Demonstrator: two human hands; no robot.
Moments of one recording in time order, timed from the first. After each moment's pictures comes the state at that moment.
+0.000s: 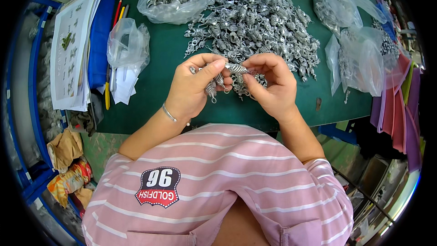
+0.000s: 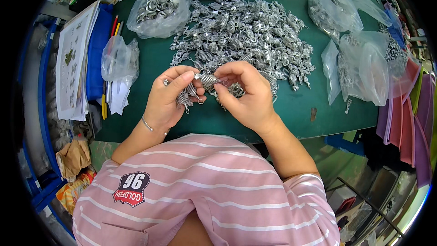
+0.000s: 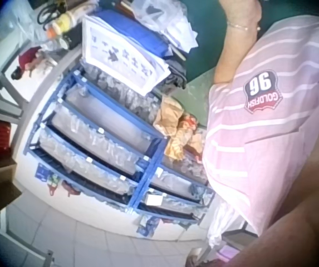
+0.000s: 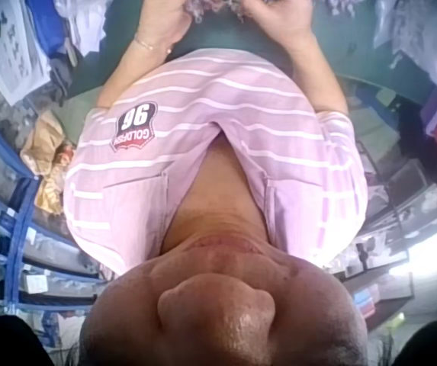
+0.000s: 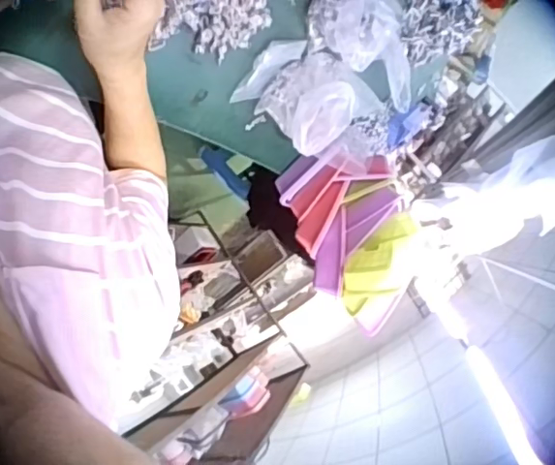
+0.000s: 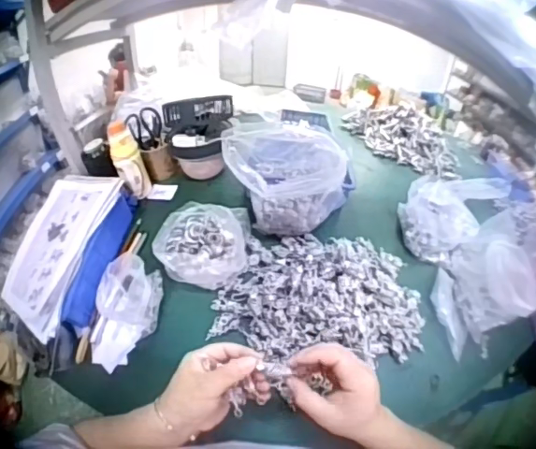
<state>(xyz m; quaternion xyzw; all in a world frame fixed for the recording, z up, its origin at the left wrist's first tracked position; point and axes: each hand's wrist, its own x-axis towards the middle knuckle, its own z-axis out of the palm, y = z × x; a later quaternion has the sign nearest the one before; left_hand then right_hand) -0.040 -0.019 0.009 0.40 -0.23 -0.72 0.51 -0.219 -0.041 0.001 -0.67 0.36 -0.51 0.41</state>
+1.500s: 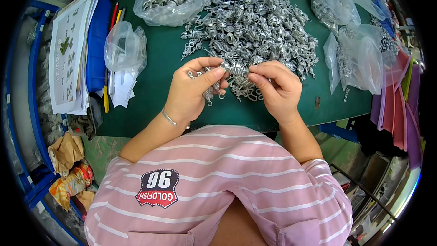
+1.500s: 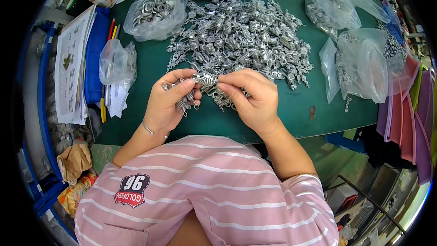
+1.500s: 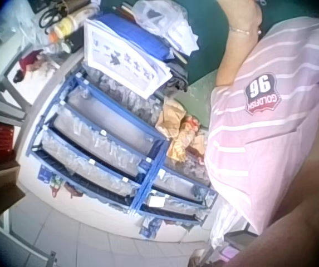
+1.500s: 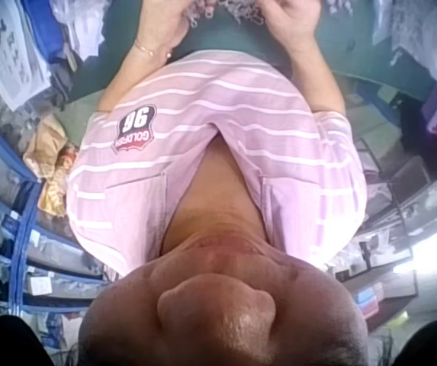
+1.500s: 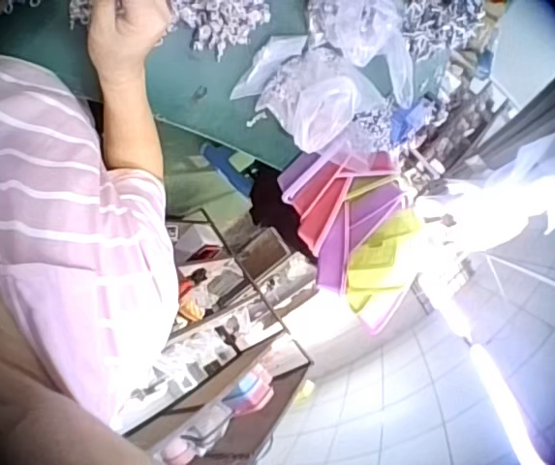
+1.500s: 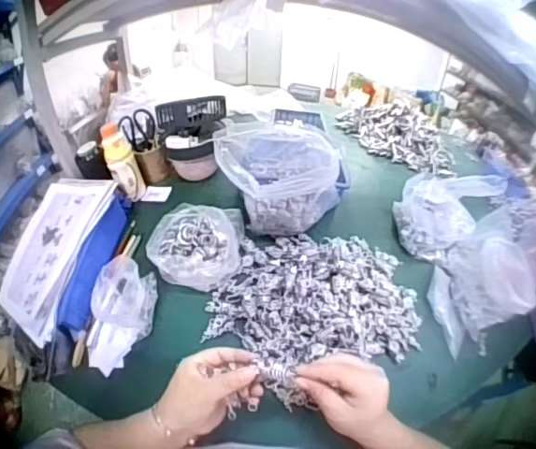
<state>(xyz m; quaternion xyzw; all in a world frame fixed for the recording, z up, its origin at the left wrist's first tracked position) -0.041 -0.016 0.004 0.42 -0.21 -0.73 0.51 -0.232 -0.037 0.008 -0.71 0.39 -0.49 0.33</state>
